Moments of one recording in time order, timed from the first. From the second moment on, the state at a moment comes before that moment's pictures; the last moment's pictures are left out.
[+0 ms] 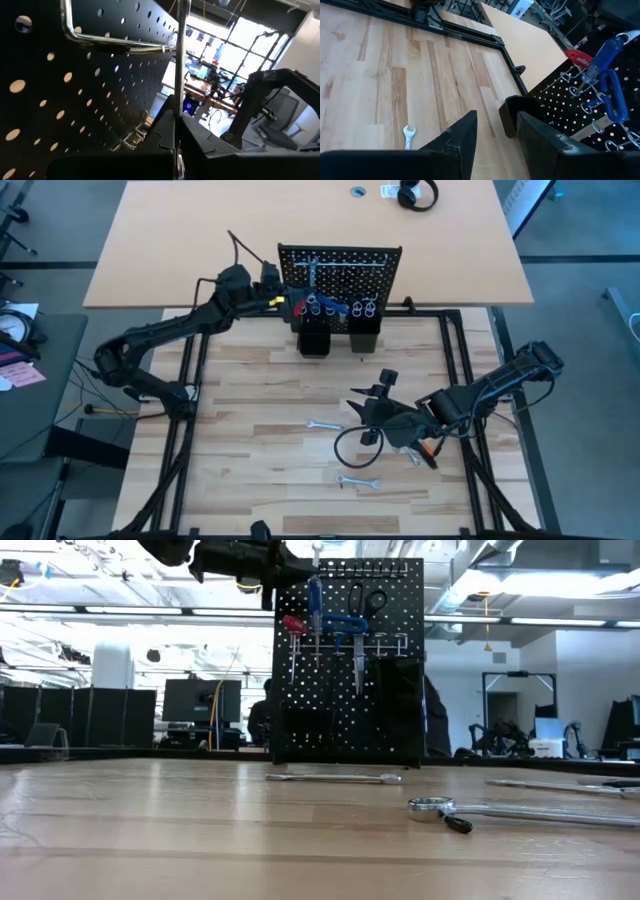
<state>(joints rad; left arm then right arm) 0.62 1.41 1.13 0.38 0.34 -0.37 0.45 1.43 1.20 -0.43 0.90 0.02</state>
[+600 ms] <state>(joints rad) 0.67 1.41 1.13 0.37 0.33 -0.38 0.45 1.43 1.20 -0.43 0.90 0.03</state>
